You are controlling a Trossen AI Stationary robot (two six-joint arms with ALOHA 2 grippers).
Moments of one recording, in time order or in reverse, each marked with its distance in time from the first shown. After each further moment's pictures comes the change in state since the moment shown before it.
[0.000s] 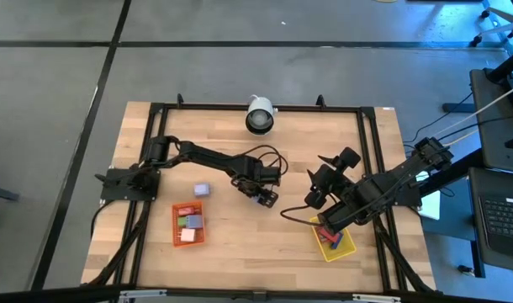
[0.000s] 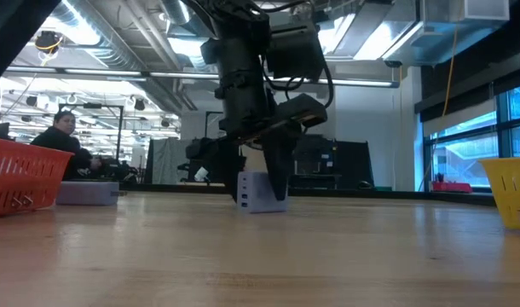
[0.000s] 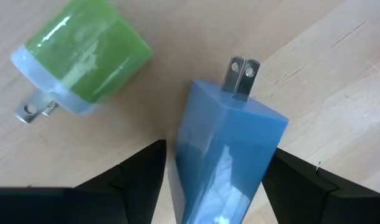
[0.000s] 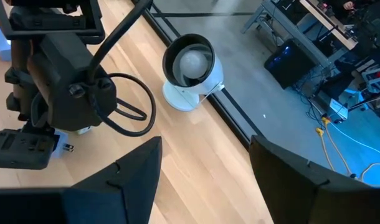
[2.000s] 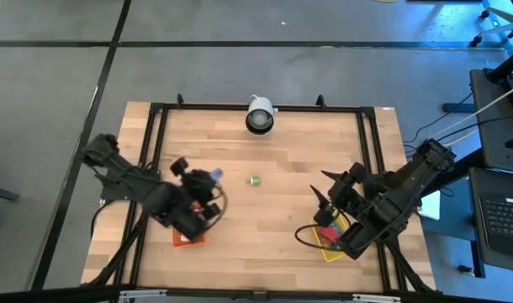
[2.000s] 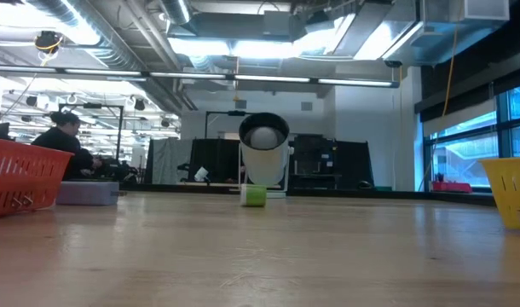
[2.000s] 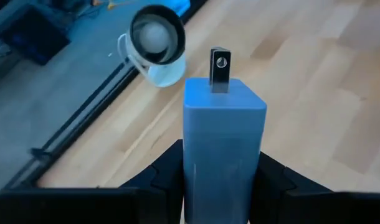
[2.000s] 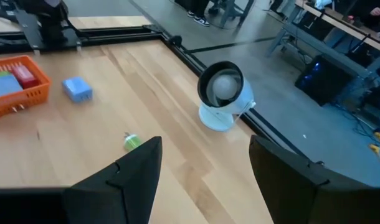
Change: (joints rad) left arm -0.592 -0.537 0.082 -0.804 -1.040 -0.156; right arm 0.186 -0.001 -0.001 0.000 0.090 0.232
